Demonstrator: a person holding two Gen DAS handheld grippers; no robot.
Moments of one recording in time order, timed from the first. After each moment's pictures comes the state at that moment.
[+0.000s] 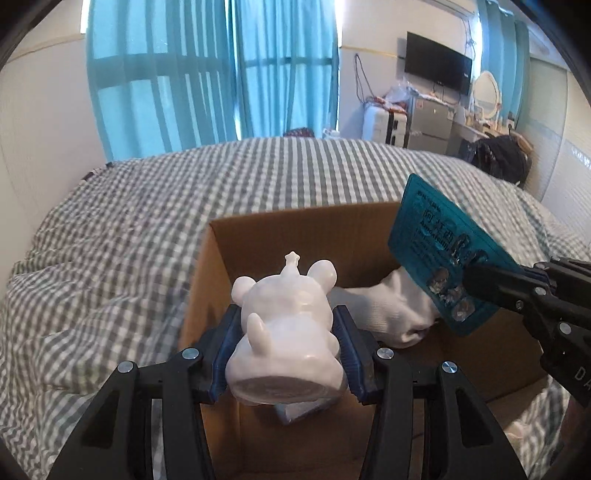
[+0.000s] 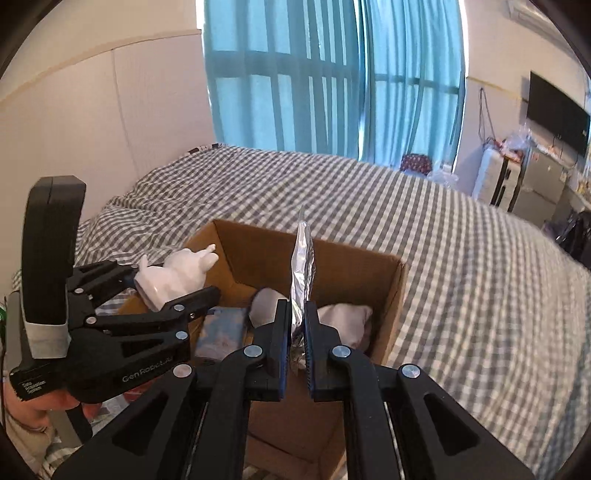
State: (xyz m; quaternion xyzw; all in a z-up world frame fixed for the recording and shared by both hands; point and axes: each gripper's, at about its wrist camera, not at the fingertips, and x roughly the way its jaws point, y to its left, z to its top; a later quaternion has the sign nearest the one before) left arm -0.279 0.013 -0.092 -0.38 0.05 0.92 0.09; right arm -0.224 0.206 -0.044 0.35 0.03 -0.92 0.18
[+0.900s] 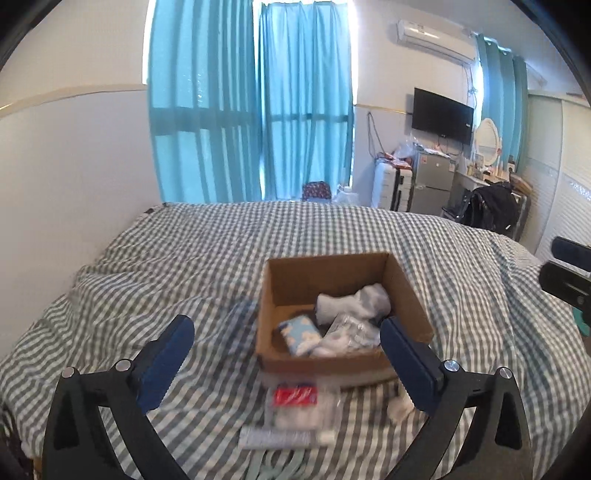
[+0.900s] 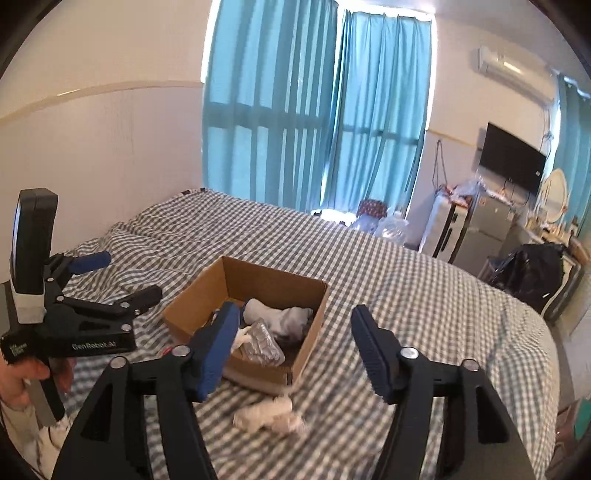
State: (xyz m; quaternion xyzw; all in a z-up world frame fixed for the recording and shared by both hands) left arm -0.103 -0.021 0.021 -0.28 0.02 0.96 0.04; right arm -0.056 0.234 0.086 0.26 0.08 -0.96 0.10
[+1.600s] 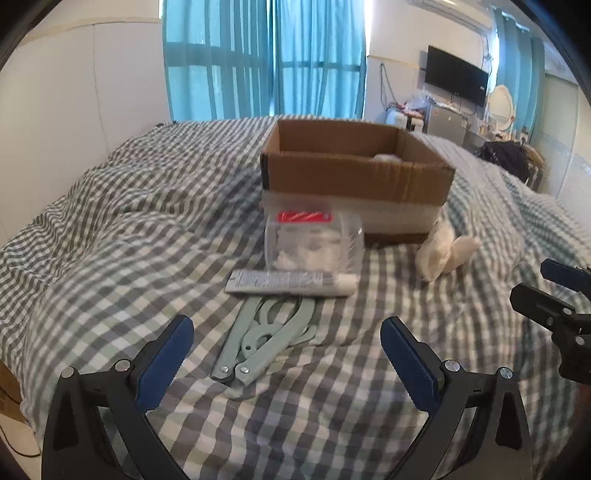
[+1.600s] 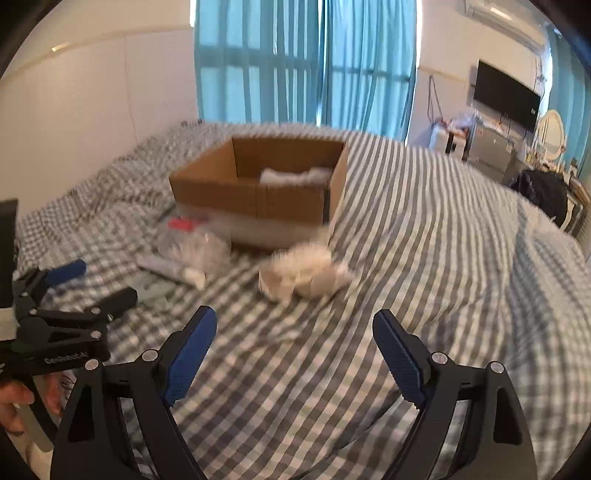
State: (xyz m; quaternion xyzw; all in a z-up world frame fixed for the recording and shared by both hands) left arm -0.036 -0.027 -0.123 -0.37 0.01 0.93 0.02; right arm 0.010 0.229 -0.075 0.37 0.04 -0.93 0.08
